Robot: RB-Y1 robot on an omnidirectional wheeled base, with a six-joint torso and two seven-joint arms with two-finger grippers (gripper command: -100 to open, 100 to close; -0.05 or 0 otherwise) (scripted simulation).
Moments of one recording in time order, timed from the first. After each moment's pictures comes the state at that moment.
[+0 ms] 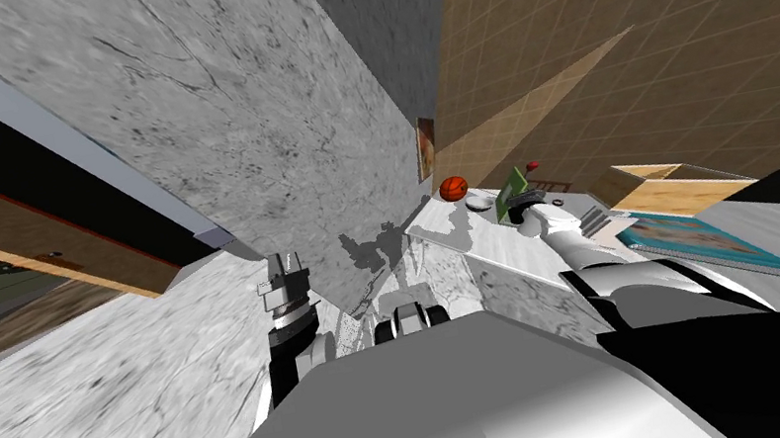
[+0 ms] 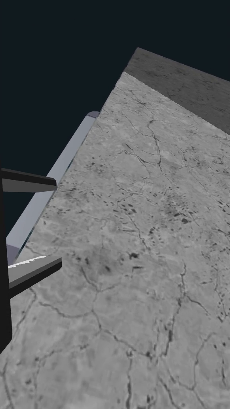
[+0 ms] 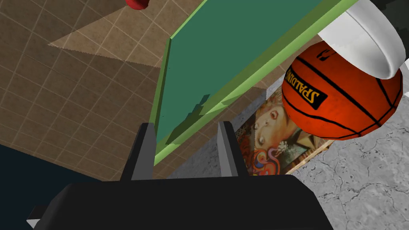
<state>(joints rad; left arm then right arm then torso) 0.54 -0.03 0.04 -2.29 -0.07 -0.54 0.14 -0.28 -0.87 -0.22 -0.93 0.86 0.29 0.65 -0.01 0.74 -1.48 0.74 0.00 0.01</state>
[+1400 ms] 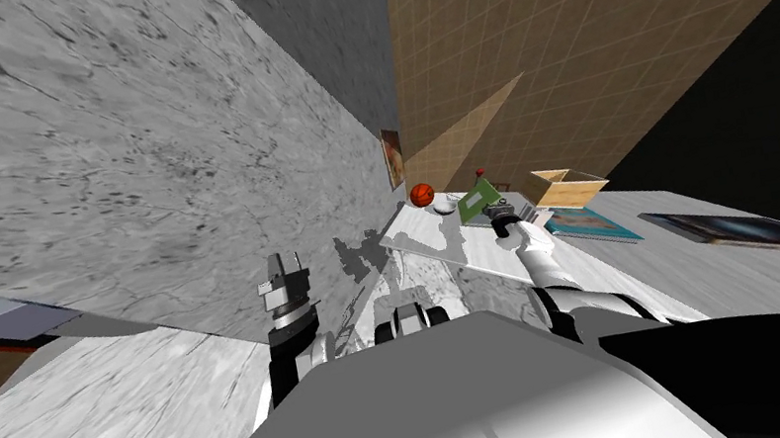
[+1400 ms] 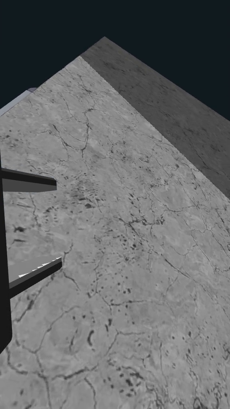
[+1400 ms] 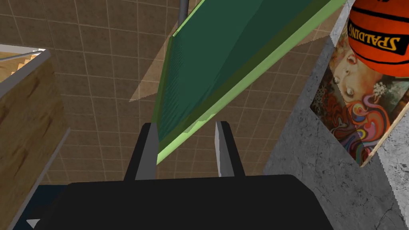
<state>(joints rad) 0.54 -0.03 0.04 -2.29 -0.07 -0.54 0.14 -0.22 -0.54 -0.46 -1.11 0.90 0.04 0.43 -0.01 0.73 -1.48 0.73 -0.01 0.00</state>
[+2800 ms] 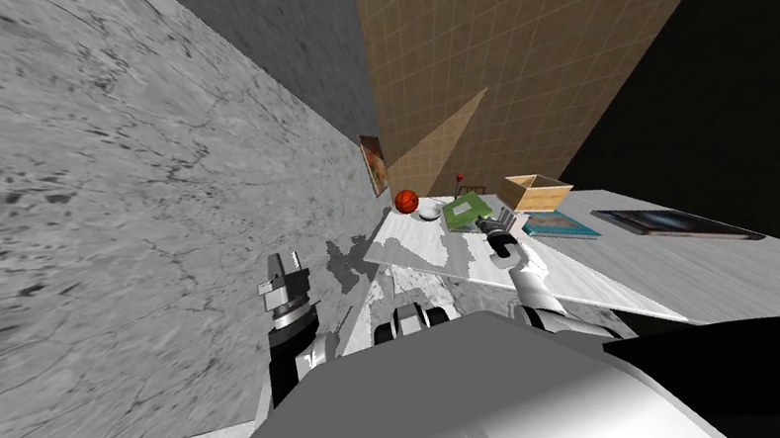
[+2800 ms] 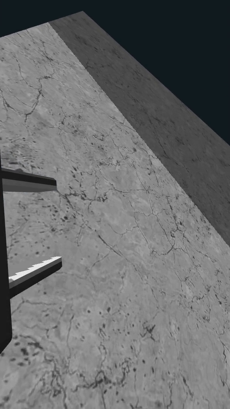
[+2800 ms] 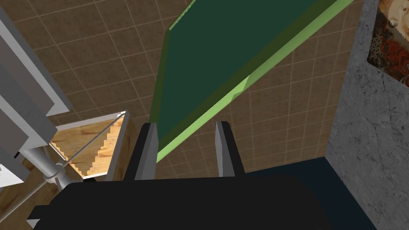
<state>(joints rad) 0.54 -0.03 0.04 -2.29 -0.07 -0.54 0.14 -0.14 -0.31 -0.63 -1.16 0.82 -0.23 0.36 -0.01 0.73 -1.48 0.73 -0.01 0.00</state>
